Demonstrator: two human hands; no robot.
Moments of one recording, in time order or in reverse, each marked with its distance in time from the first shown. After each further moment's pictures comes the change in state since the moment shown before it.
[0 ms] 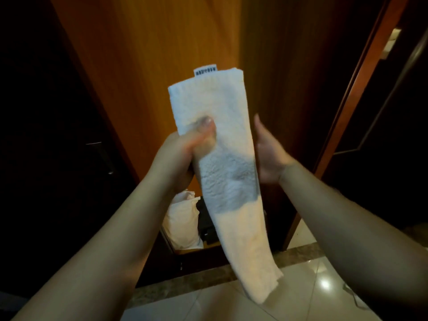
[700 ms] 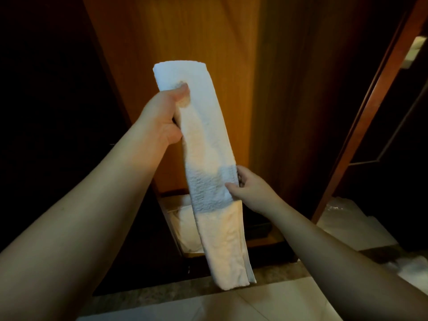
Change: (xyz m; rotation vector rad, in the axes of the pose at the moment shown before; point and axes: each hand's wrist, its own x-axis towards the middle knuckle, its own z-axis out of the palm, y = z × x) left_hand 0.041 0.078 -0.021 -0.007 0.387 -0.114; right_hand 0.007 0.076 0.018 -0.801 0.280 -0.167
